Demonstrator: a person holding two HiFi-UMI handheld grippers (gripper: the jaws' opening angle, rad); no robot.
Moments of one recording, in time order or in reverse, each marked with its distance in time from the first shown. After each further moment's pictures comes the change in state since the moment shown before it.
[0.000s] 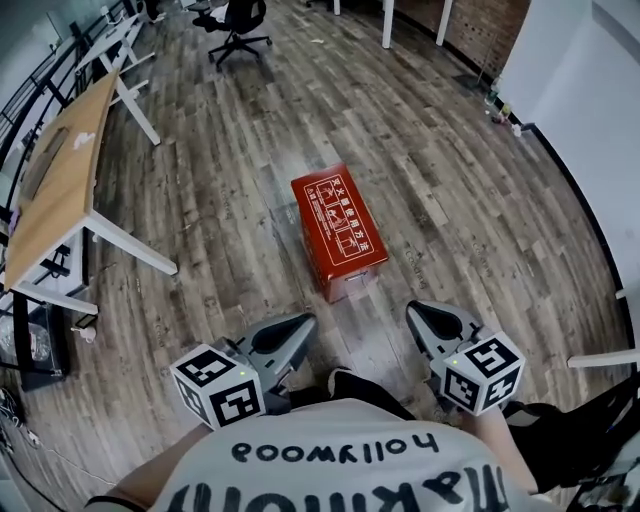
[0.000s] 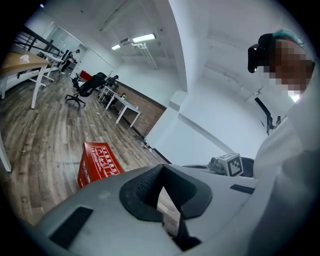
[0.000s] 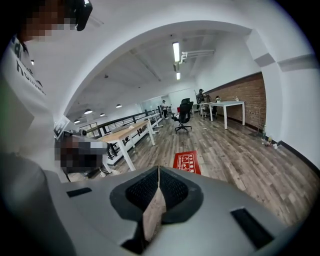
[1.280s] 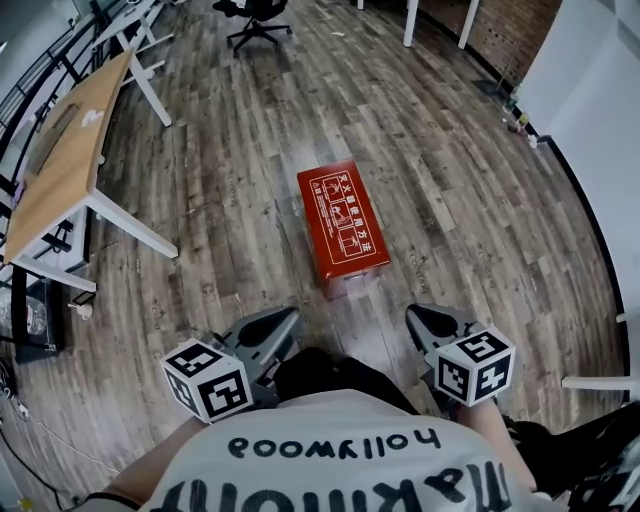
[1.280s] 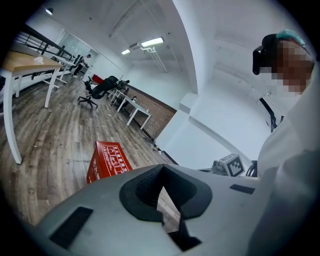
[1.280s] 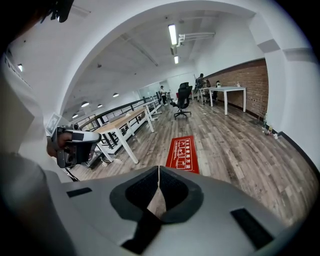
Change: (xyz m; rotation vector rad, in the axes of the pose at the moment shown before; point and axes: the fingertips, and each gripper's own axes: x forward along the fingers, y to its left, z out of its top) left arm 0.007 0.031 -0.008 -0.050 -0.041 0.112; right arm 0.024 -0.037 -0.033 0.036 0.170 0.011
